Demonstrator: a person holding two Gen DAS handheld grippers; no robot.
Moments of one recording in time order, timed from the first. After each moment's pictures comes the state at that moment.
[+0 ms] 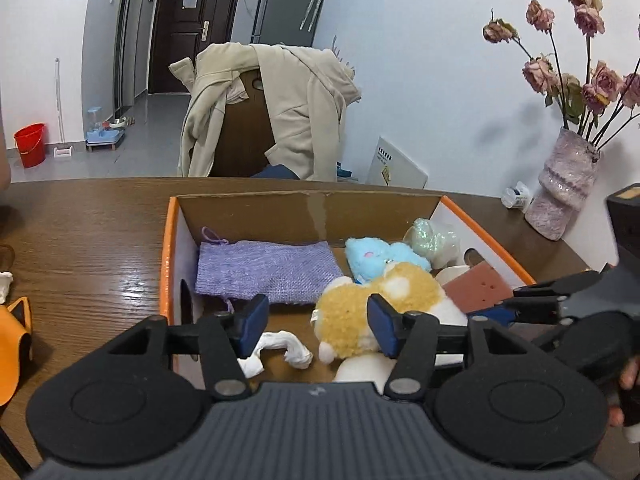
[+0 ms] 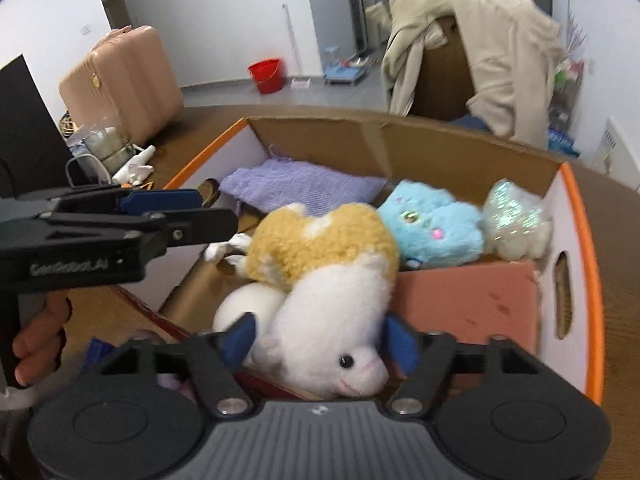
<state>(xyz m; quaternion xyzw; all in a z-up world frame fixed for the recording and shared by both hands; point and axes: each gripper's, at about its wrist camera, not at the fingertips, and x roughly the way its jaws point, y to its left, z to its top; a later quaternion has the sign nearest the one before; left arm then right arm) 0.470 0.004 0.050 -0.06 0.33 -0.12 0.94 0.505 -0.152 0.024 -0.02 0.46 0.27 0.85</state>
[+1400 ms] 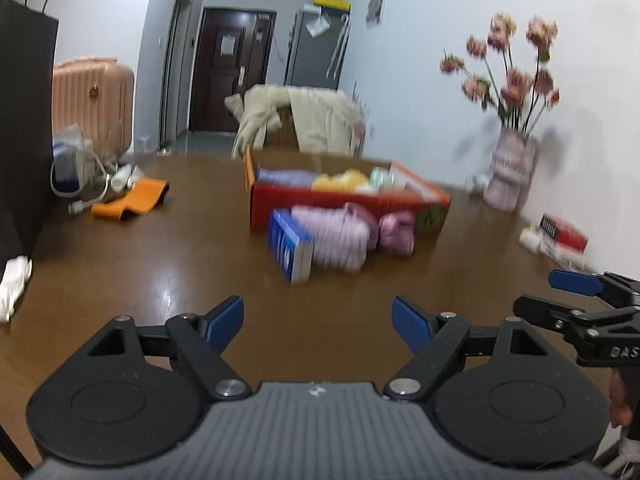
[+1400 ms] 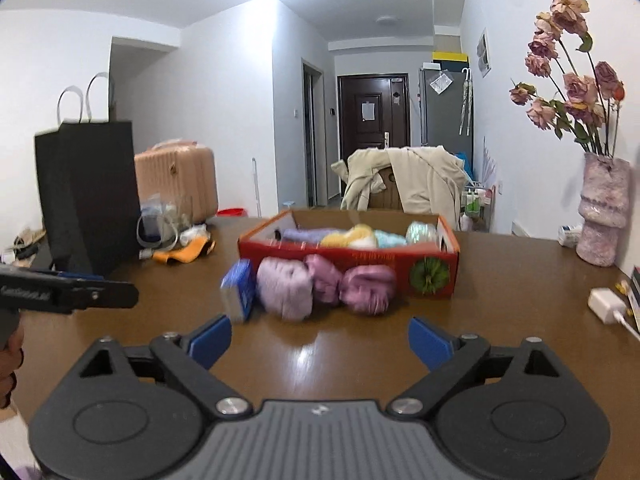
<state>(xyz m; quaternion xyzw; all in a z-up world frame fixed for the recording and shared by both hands) 0.127 0.003 0.047 -0.06 0.26 -0.07 0.96 0.142 -0.256 0.027 -0.01 0.20 0.20 0.96</state>
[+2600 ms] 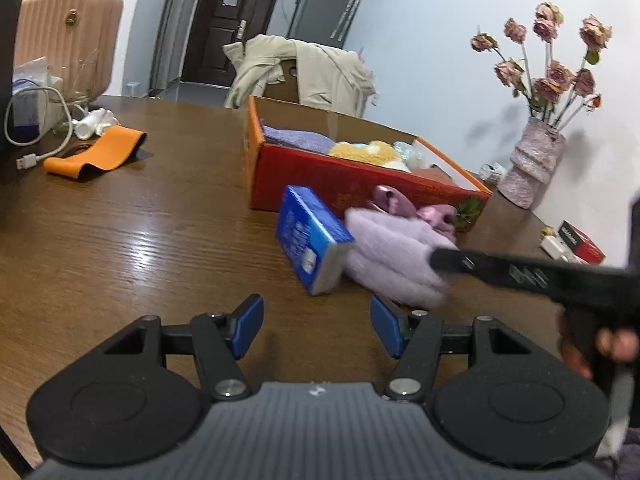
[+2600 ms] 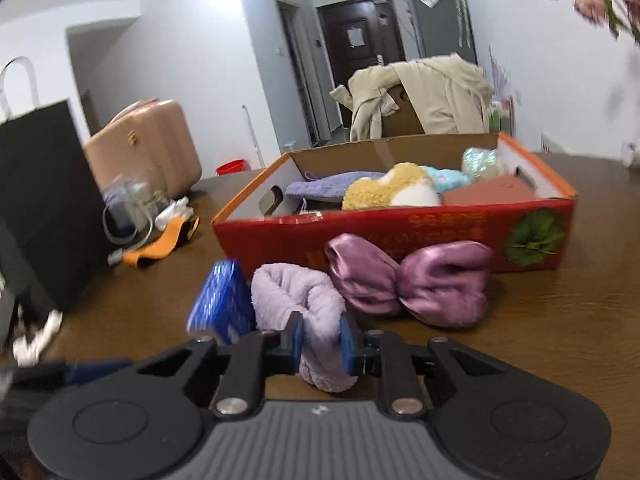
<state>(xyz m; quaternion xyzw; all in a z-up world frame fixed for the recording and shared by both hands) 0.231 0.026 0.010 -0.11 0.32 -0.10 0.94 0.298 -0.190 0.000 0.05 0.31 0.22 0.93</state>
